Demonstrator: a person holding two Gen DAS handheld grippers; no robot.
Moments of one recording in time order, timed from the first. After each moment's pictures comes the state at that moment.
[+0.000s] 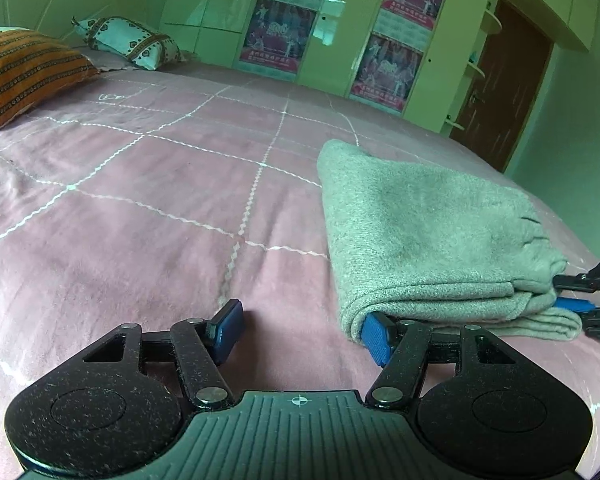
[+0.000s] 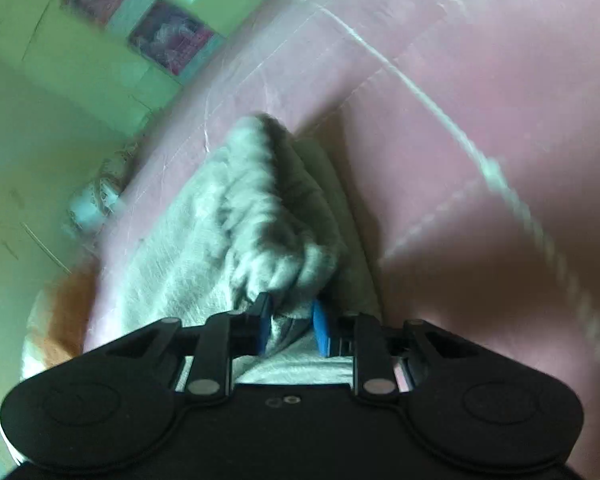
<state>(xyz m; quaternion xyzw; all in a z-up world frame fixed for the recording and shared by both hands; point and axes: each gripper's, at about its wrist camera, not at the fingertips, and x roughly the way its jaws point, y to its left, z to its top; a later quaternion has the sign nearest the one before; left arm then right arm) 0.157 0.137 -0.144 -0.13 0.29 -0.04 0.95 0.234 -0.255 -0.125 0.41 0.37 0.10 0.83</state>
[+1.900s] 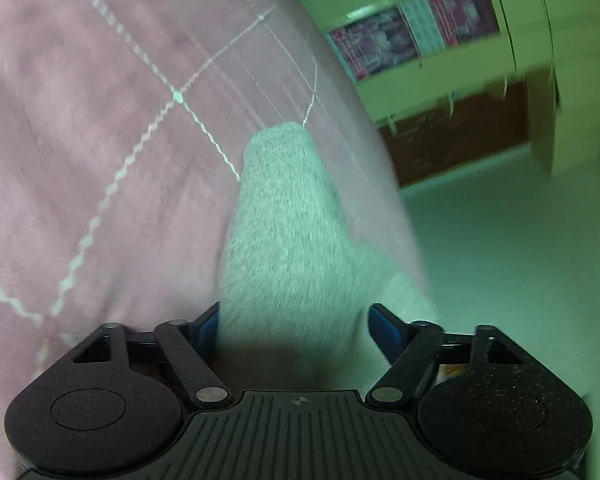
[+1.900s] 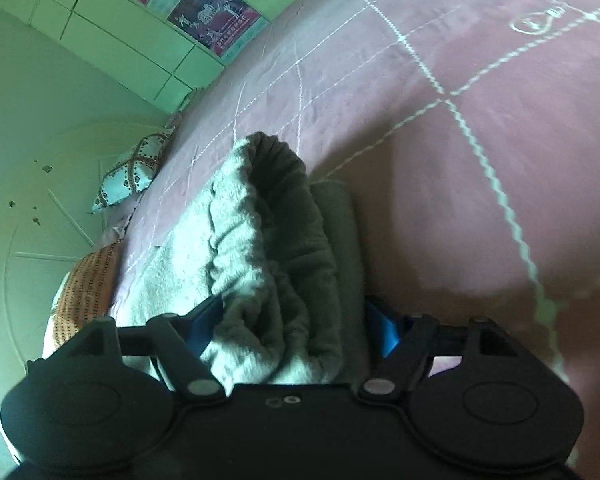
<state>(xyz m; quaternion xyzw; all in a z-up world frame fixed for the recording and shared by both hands) 0.338 0.161 -0.186 -0.47 0.38 -0.21 0.77 0.295 -0.270 -0.121 0.33 0.40 0.17 0.84</state>
